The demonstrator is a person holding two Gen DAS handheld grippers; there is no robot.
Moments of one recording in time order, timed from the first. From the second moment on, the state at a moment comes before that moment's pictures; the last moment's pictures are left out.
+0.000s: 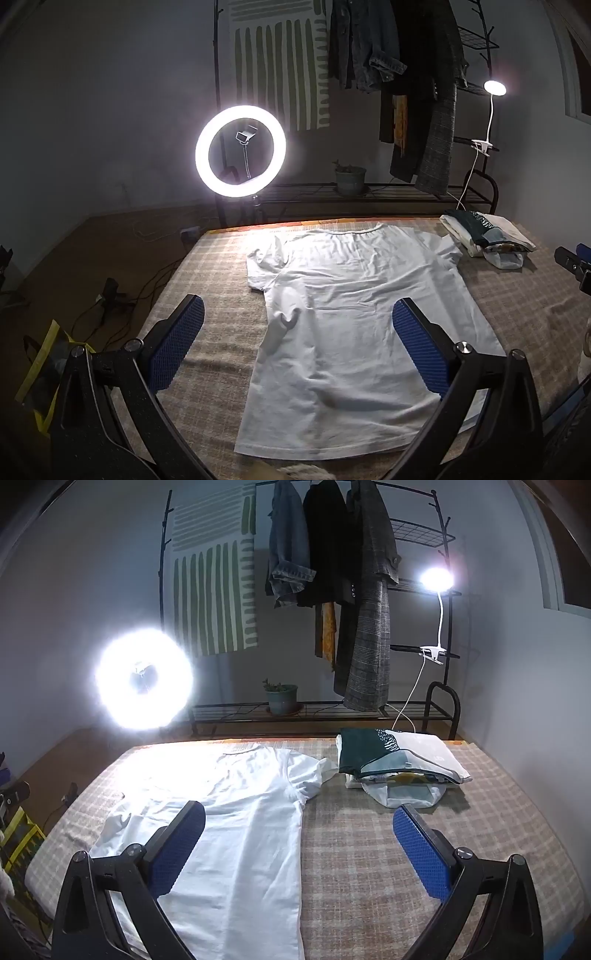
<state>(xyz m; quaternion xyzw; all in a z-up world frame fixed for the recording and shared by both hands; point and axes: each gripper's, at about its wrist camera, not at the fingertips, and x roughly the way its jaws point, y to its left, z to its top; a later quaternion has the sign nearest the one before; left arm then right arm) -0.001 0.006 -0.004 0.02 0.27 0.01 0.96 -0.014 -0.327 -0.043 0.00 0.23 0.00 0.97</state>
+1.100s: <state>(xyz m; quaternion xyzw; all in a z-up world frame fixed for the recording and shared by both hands) -0.002 0.008 -0.004 0.02 0.26 0.01 0.96 -0.011 -0.329 -0.044 0.01 0.23 0.01 0.97</state>
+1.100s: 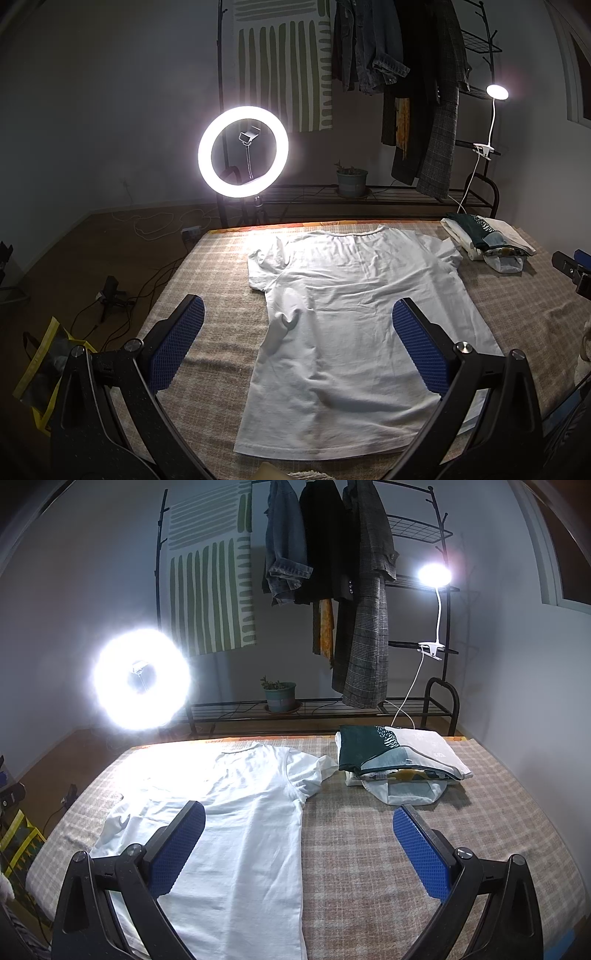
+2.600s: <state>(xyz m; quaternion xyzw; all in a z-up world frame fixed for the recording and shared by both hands) -0.005 0.015 -0.007 0.02 0.27 0.02 0.96 -0.006 -0.330 -0.050 0.01 0.24 0.01 0.97</state>
